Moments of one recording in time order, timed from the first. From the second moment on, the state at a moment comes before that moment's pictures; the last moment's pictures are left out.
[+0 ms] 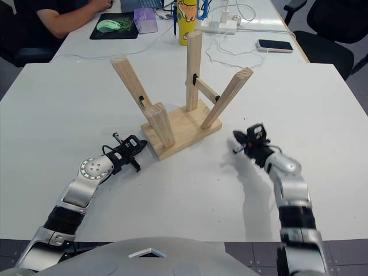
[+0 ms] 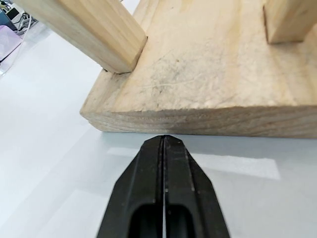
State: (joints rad) left arm -0.07 0.42 -0.25 -0.01 0.16 0.23 -0.52; right arm -0.20 -0.48 -0.08 0.27 0.20 0.19 0.58
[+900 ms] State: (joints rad) left arm -0.11 0.44 -0.21 -0.05 0.12 0.40 -0.59; right arm -0.23 -0.54 0.11 0.40 0.12 0.01 0.91
